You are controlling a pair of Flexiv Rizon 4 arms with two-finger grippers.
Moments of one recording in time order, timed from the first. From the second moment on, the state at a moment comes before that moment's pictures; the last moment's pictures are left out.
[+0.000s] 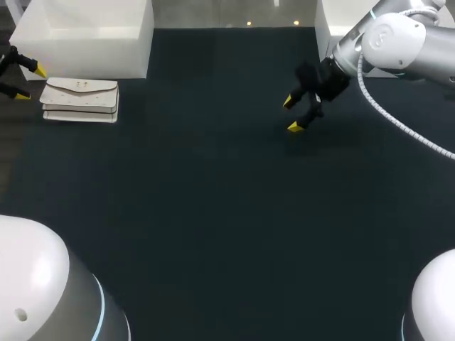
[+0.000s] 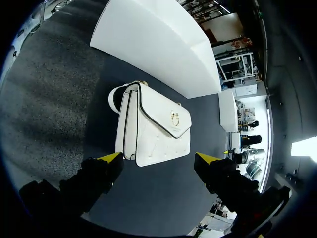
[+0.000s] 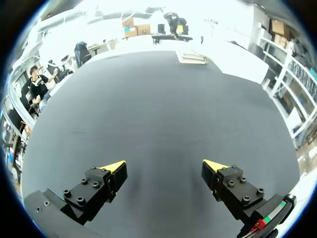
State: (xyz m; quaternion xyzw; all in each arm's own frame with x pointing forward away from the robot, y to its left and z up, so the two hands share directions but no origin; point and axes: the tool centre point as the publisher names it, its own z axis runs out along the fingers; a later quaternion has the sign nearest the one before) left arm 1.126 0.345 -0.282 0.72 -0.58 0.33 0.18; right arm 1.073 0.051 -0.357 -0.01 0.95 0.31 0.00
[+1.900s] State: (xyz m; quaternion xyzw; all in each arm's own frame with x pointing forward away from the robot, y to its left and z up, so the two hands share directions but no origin) left arm 1.141 0.272 -0.262 0.68 -0.67 0.24 0.16; right arm 1.073 0.051 -0.356 -0.01 0.95 0.31 0.00
